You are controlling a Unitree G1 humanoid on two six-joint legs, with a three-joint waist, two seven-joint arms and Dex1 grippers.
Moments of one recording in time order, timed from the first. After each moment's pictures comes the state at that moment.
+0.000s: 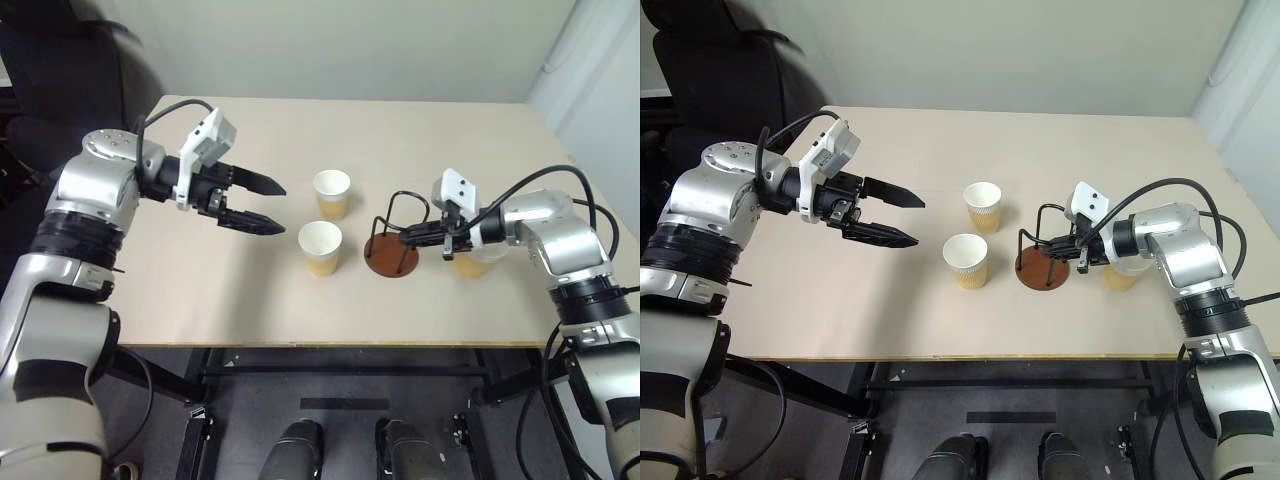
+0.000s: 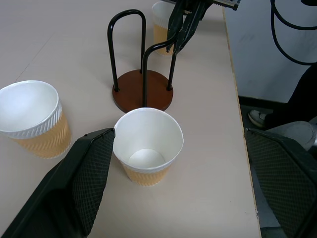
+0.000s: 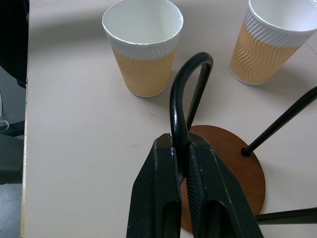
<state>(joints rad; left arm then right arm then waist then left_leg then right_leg) -1.17 0.88 -0.40 0.65 -0.52 0.34 -1.58 -0.85 -0.68 0.21 0.23 0.18 0.51 1.26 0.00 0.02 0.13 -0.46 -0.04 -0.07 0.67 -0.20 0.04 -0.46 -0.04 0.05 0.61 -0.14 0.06</state>
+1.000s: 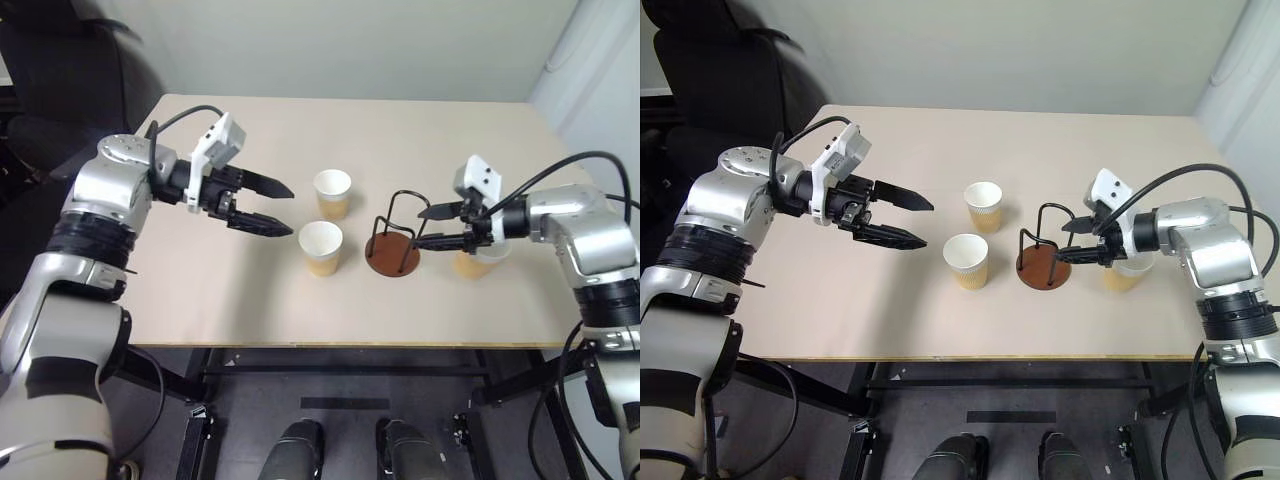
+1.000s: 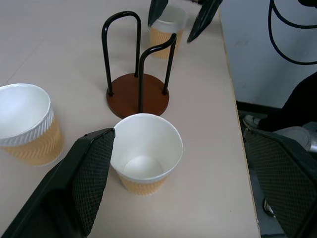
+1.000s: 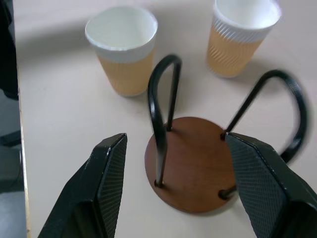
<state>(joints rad) -1.20 0.80 -0.38 0.73 -0.47 0.31 -1.58 -0.84 -0.79 0.11 0.11 0.25 0.67 1.23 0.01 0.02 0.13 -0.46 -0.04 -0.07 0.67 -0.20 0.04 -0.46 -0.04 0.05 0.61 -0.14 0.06</state>
